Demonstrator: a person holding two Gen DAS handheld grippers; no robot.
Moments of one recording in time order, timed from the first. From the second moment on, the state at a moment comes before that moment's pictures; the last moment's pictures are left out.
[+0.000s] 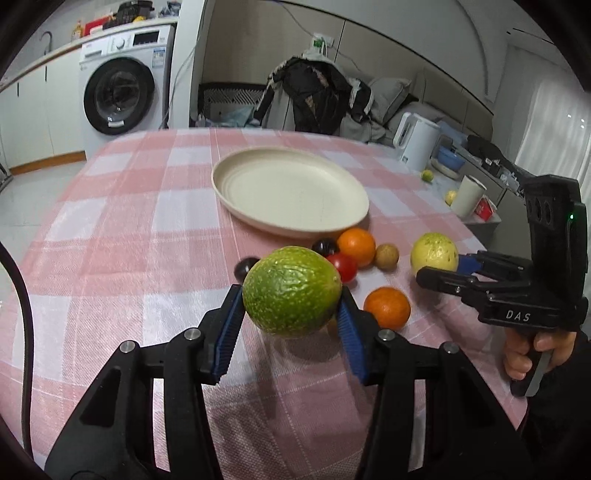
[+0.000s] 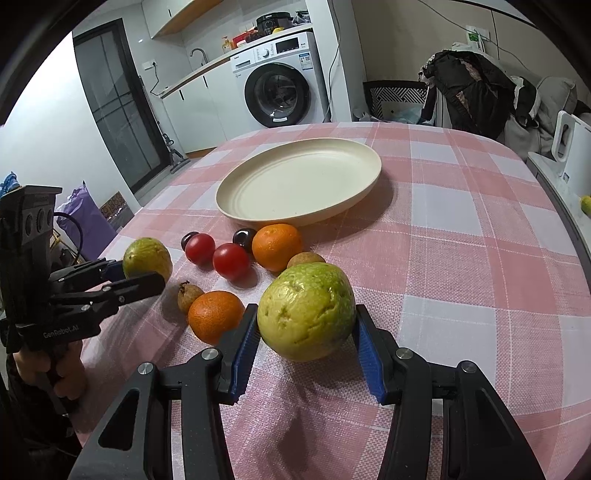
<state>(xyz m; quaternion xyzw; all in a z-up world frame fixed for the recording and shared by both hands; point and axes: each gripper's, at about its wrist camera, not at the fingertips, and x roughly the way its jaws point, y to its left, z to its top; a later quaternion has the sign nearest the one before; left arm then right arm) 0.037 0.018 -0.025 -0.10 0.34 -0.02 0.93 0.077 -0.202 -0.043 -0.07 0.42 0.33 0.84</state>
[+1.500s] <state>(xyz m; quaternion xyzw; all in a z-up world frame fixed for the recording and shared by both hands) 0.142 0.013 -0.023 -0.05 0.31 0.02 0.95 0.158 -0.139 -0.033 -0.05 0.39 0.31 0.87</state>
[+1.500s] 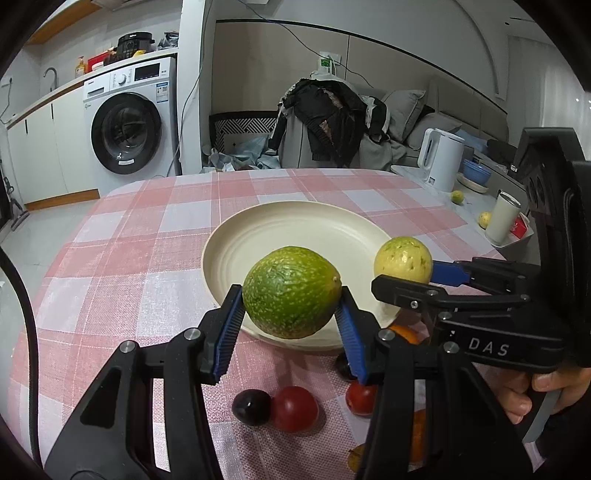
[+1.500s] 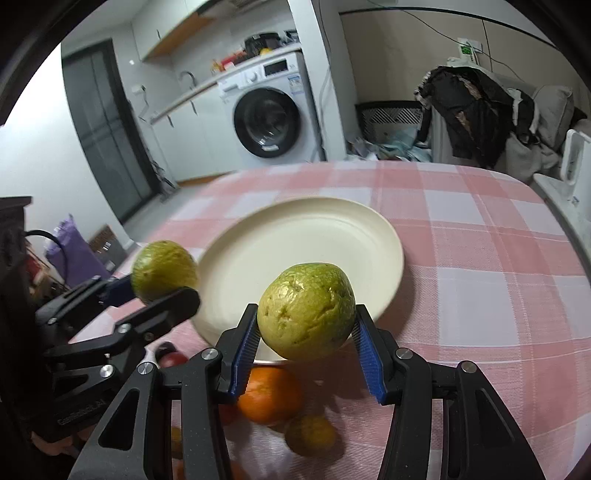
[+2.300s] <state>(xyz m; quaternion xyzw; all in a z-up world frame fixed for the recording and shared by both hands) 0.043 0.023 0.021 -0.06 0.24 0.04 0.97 0.123 -0.172 -0.006 -0.08 0.35 0.29 0.89</state>
